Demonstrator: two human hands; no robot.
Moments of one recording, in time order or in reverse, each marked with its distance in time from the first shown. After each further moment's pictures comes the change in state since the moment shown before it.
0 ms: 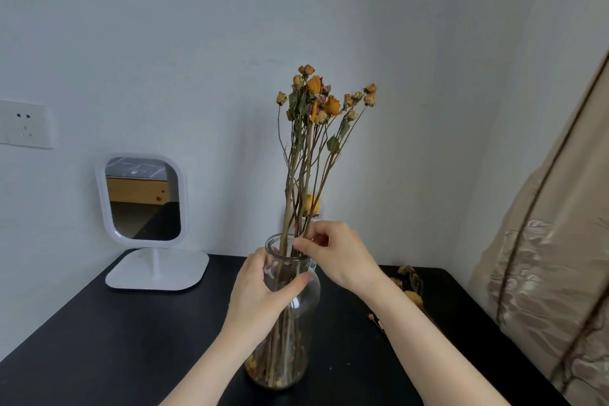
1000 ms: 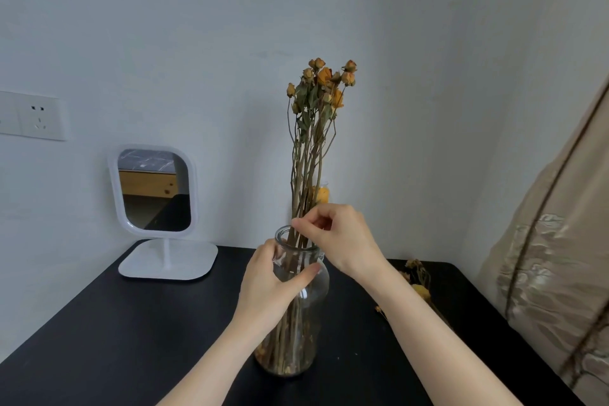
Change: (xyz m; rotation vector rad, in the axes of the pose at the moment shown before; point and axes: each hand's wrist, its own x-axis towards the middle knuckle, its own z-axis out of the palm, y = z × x) left_hand -0.001 0.002 0.000 -0.014 0.004 -0.007; right_hand 0.005 -0.008 0.005 0.047 0.077 -0.055
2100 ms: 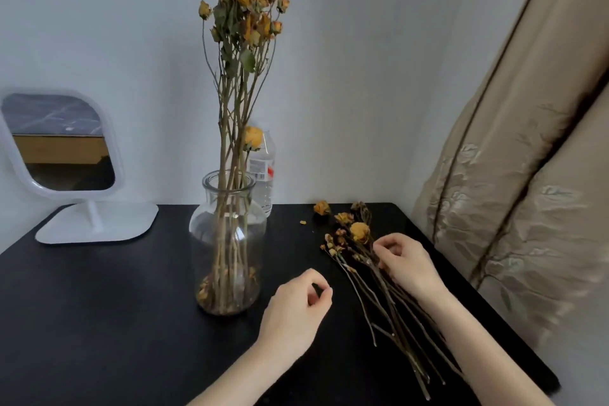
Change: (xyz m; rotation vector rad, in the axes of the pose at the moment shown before) left_hand -0.091 -0.010 0.096 0.226 -0.402 0.006; right_hand -0.118 0.150 -0.086 -0.098 0.217 0.572
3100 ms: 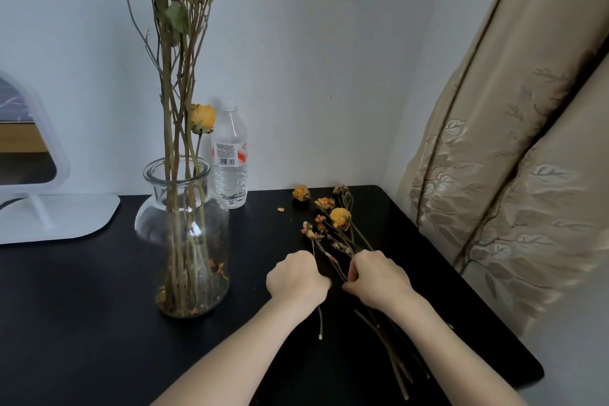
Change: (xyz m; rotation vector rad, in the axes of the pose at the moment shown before) left_hand 0.071 0.023 0.050 0.534 -0.165 -0.374; right_hand 0.002 0.006 0.017 -0.750 -0.347 0.093
